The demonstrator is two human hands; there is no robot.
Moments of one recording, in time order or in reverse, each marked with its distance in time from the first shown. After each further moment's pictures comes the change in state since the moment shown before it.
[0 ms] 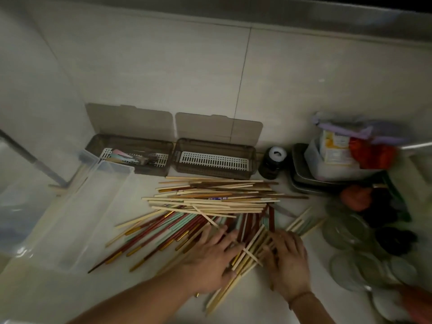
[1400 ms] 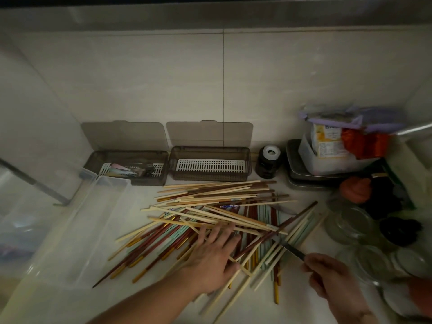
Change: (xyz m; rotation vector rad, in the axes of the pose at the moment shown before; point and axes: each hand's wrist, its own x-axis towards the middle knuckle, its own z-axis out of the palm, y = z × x) left_hand 0.009 0.005 -0.016 -0.038 -0.033 -0.125; right_hand -0.012 0.032 -0.071 1.161 -0.168 0.887
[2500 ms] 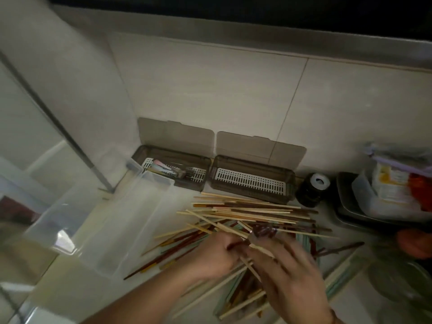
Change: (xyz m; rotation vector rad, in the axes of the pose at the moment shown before) left_hand -0.041 -0.056 -0.064 -0.999 0.177 -0.217; right_hand -0.061 -0.065 0.146 -0.986 -0.150 -1.631
